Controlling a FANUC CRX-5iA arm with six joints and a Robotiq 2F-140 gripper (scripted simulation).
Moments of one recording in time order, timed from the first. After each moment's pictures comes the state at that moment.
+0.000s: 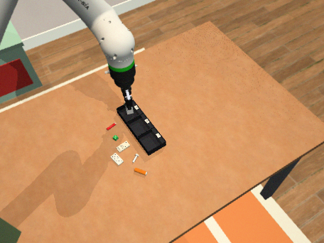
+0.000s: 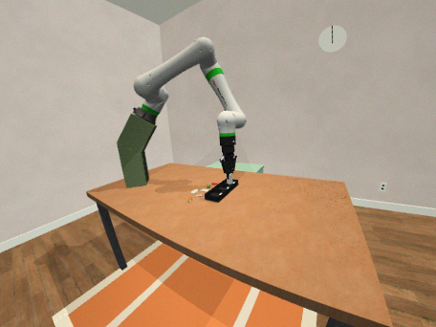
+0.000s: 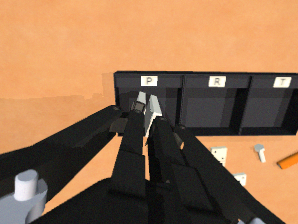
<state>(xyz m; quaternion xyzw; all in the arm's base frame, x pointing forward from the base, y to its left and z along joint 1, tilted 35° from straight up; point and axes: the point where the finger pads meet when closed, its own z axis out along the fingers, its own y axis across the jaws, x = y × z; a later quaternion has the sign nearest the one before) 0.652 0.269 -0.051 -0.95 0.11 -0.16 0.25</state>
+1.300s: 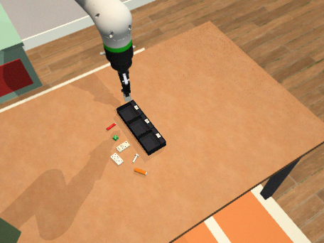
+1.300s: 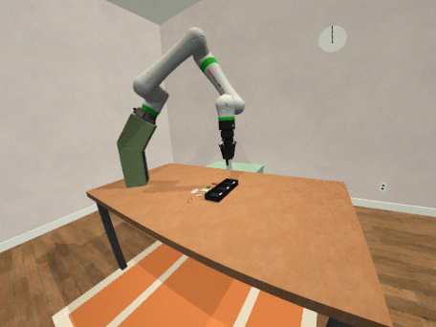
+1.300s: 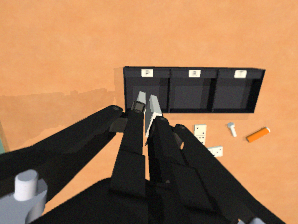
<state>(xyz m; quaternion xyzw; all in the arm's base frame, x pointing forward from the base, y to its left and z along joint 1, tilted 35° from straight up) 0.620 0.231 0.021 -0.95 0.11 -0.16 0.25</state>
